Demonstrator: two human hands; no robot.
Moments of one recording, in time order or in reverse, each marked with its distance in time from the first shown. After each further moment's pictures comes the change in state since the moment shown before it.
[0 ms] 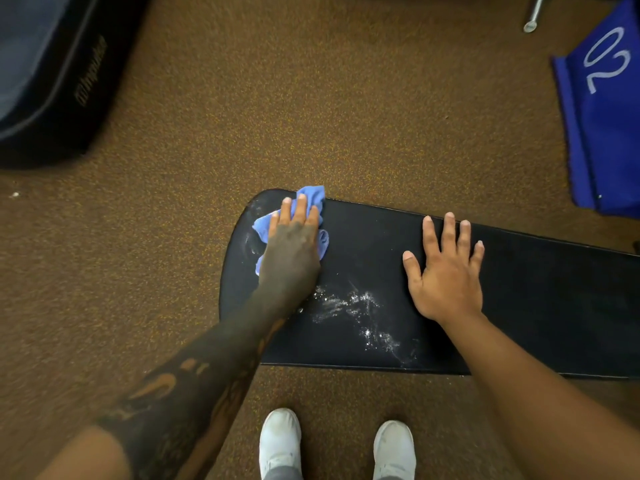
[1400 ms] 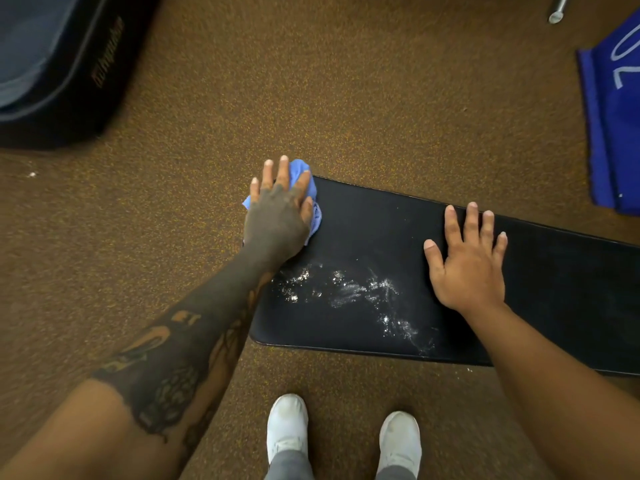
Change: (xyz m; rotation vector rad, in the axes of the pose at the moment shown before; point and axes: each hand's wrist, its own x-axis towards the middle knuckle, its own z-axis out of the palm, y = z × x) left_hand 0.013 -0.057 -0.008 -0.060 0.070 -0.104; right_hand -0.001 0.002 0.003 0.012 0.013 -0.011
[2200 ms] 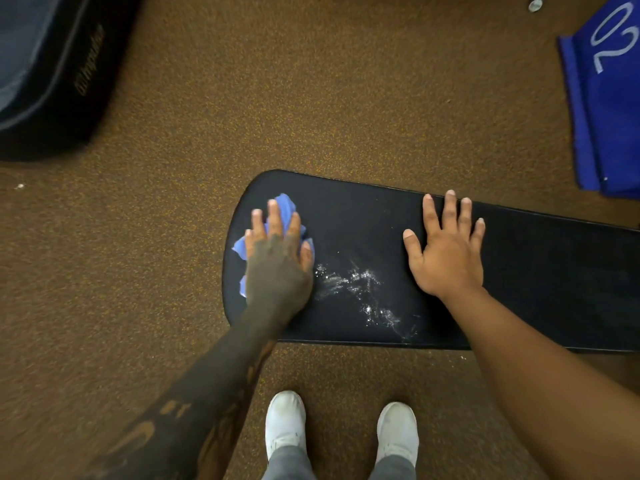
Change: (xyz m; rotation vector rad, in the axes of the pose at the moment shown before) left_hand -0.076 0.039 0.014 -0.112 -0.002 -0.134; right_hand 0.001 -0.001 -0.002 0.004 -0.008 0.005
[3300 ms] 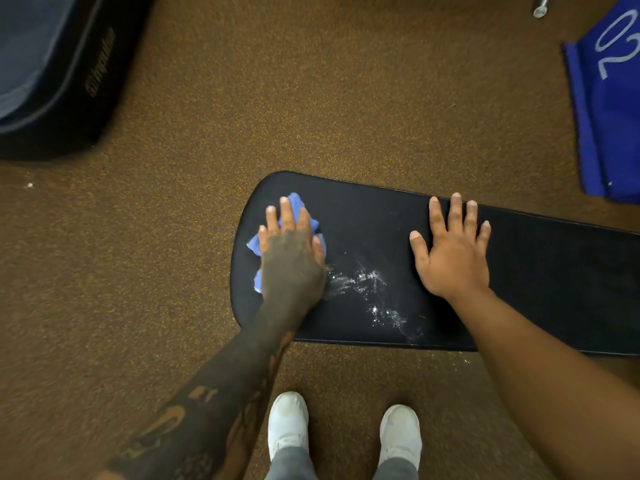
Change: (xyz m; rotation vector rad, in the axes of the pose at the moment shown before) left_hand 0.008 0.016 -0.001 0.090 -0.031 -0.020; right_hand 0.000 0.002 0.000 -0.005 -0.002 -0.003
